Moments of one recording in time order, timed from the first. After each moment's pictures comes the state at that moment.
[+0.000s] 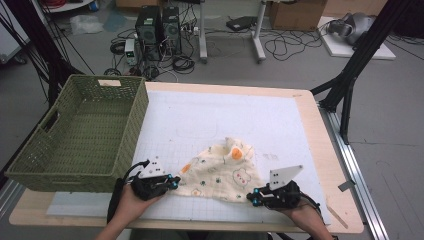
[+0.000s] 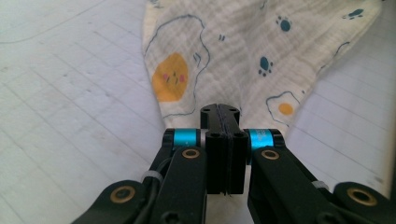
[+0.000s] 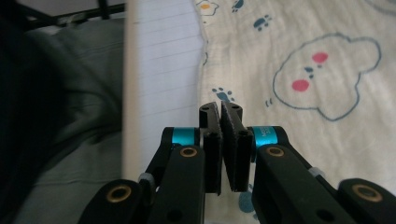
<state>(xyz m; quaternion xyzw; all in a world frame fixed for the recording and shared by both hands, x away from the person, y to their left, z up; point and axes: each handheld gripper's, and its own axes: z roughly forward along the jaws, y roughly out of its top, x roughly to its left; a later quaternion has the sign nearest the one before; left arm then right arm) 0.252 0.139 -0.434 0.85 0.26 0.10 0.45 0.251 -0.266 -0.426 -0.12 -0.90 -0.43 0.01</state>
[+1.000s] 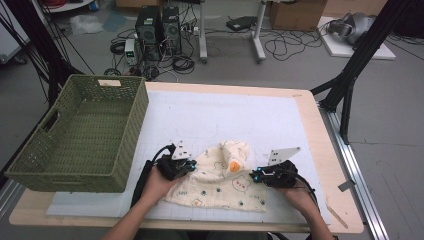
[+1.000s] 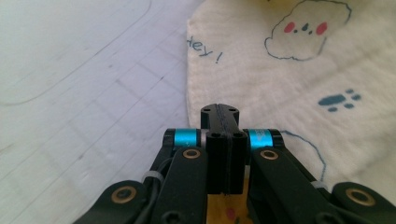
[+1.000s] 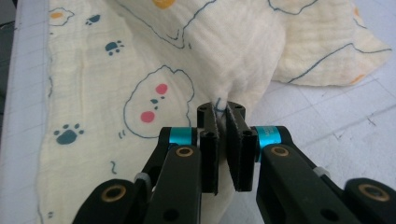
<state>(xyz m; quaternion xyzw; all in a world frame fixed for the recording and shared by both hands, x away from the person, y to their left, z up) 0.314 0.086 -0.443 0.86 0.28 0.16 0.39 0.309 -0.277 -0.438 -0.20 -0.89 -0.41 -0.05</state>
